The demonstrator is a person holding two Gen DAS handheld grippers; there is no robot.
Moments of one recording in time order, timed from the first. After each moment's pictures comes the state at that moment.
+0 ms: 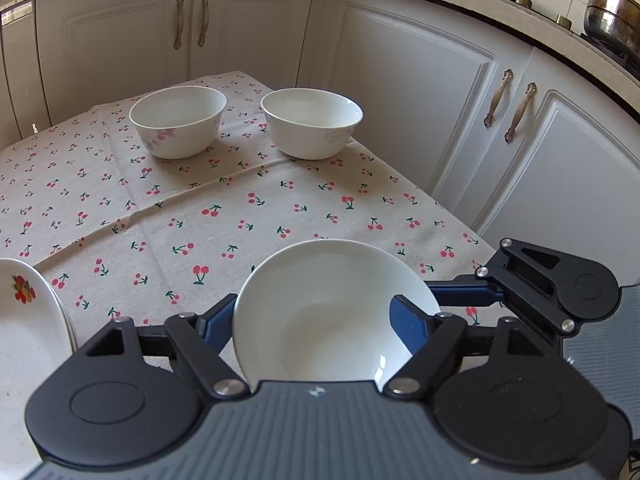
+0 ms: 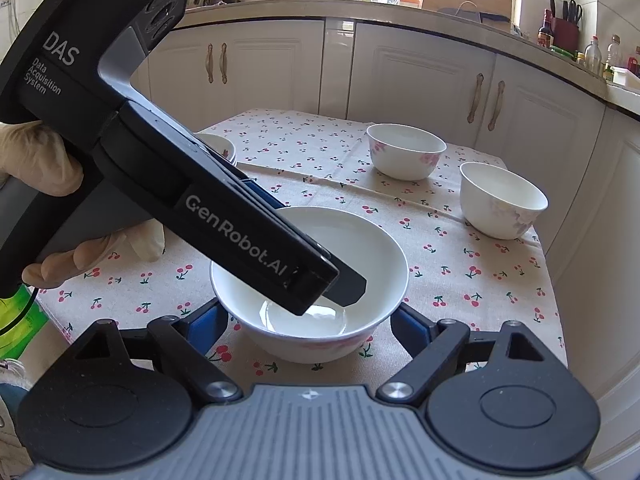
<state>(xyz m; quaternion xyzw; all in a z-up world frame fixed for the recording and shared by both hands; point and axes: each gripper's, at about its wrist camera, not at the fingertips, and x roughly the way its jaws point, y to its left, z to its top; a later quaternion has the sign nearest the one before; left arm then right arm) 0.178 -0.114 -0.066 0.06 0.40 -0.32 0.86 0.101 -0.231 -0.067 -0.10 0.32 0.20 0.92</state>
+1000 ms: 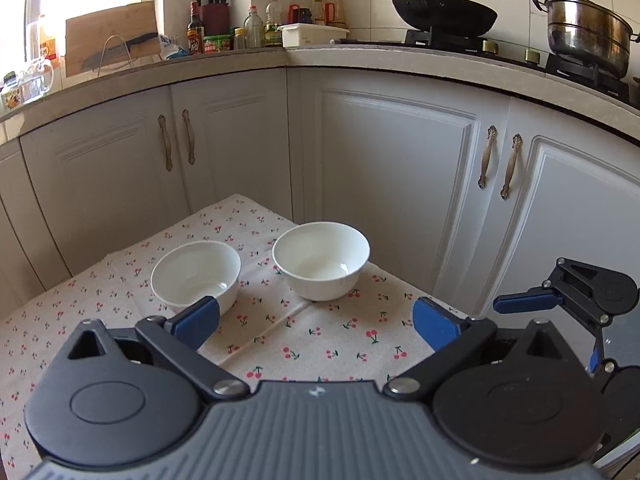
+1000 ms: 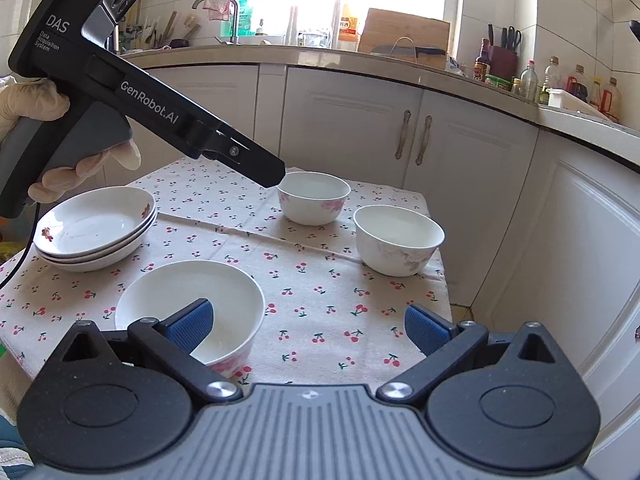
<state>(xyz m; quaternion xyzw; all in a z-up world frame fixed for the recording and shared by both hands) 0.214 -0.132 0.016 0.13 0.26 -0.35 0.89 0.106 -0.297 -0.032 -0.09 0.26 0.13 0.95</state>
